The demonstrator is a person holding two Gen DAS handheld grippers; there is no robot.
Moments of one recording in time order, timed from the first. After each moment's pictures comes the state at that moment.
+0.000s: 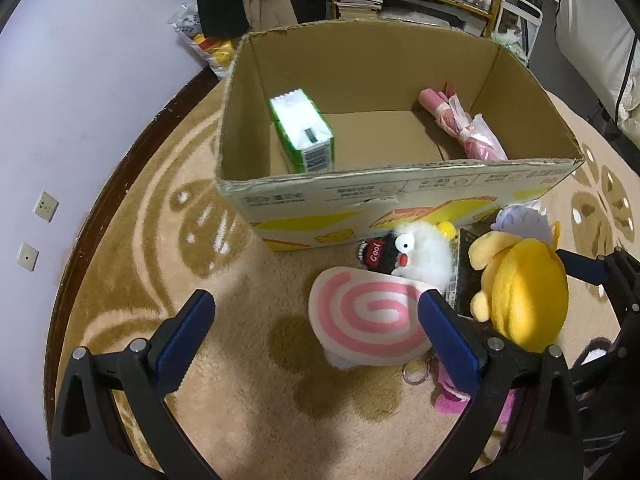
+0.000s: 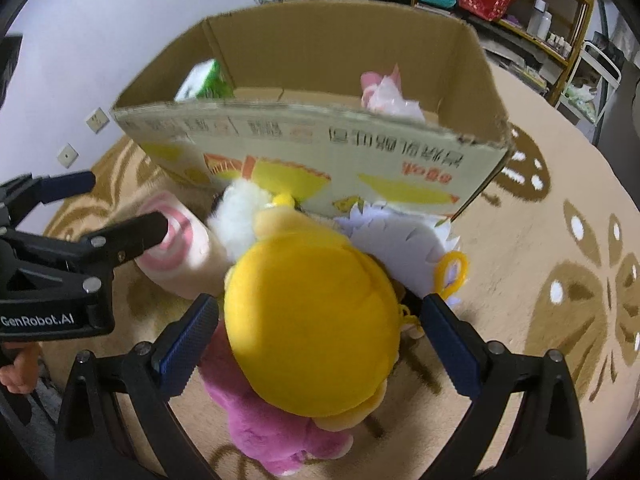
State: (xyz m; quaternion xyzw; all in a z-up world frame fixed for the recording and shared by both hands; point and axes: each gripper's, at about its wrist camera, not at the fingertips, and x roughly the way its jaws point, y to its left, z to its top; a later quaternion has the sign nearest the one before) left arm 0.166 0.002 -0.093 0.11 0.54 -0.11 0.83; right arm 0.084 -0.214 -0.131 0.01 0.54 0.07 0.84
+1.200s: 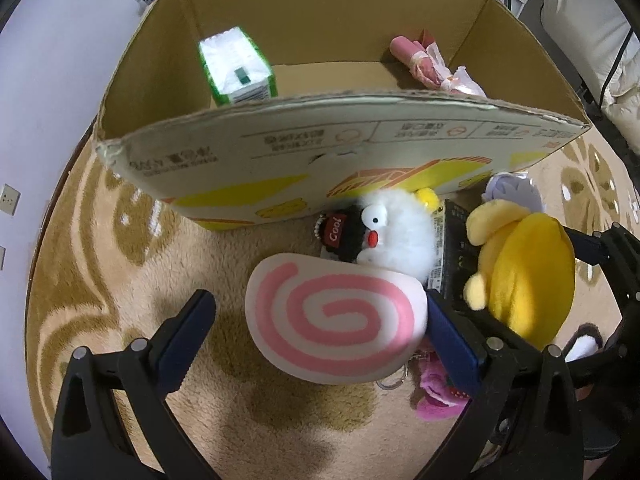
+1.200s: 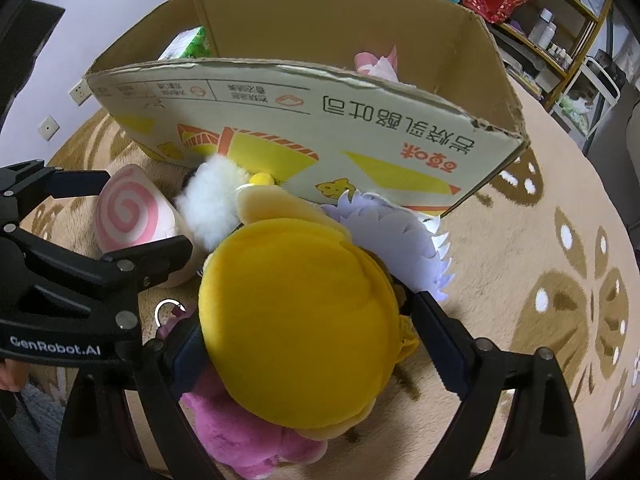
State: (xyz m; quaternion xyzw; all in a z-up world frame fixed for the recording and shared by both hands) left arm 0.185 -0.022 -0.126 0.09 0.59 -0.16 0.79; right arm 0.090 -0.206 -0.142 -0.05 0.55 0.05 0.83
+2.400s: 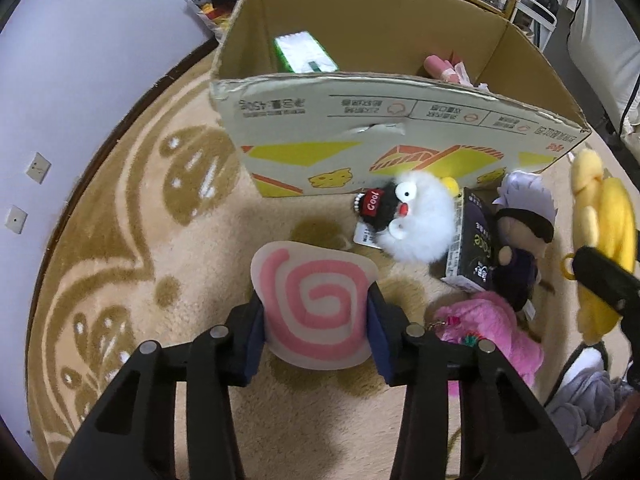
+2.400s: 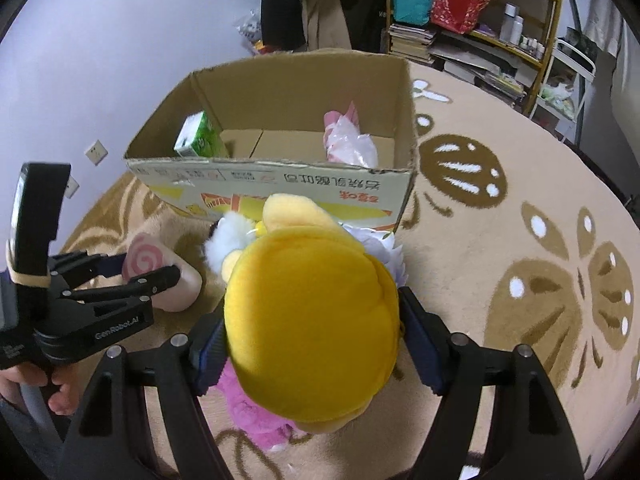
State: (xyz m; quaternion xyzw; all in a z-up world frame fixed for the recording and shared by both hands) left arm 0.138 0.013 -0.113 0.07 0.56 -0.09 0.82; right arm 0.057 -0.245 -0.084 0.05 0.49 0.05 0.87
